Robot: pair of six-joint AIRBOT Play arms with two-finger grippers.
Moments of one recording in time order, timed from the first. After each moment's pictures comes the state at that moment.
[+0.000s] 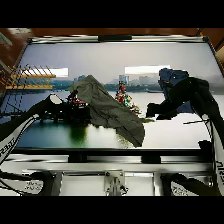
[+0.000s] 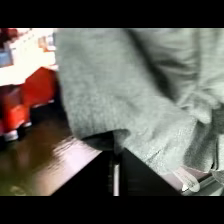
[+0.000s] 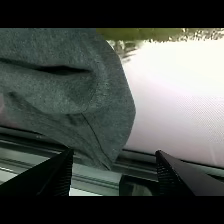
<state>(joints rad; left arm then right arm) -0.21 -1.59 1.00 0.79 -0.92 -1.37 0.10 -1.31 1.13 1.88 -1.42 -1.52</state>
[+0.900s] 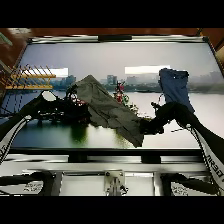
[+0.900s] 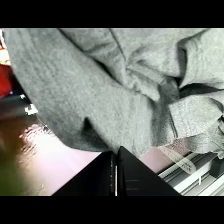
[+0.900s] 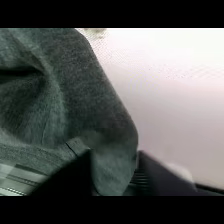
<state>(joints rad) -0.20 -1.47 1.01 0.76 -1.01 -1.27 0.12 -1.41 0.82 2.03 -1.15 -1.56</state>
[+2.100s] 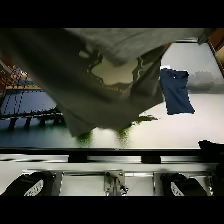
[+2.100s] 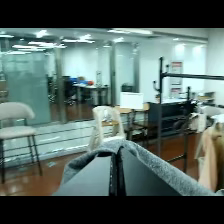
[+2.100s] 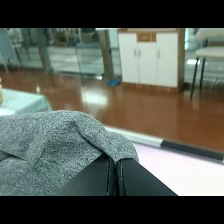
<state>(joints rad) -0.12 -0.89 2.05 0.97 -0.83 -1.30 0.12 -0.81 1.75 2.11 -0.98 -1.77</state>
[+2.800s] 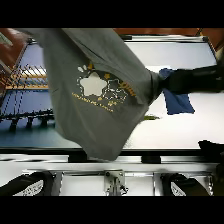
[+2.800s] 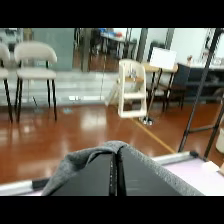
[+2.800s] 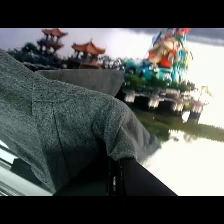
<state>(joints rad) -0.15 -1.22 2.02 1.09 -0.71 -1.36 0.12 -1.02 1.51 1.99 -1.48 -1.58</state>
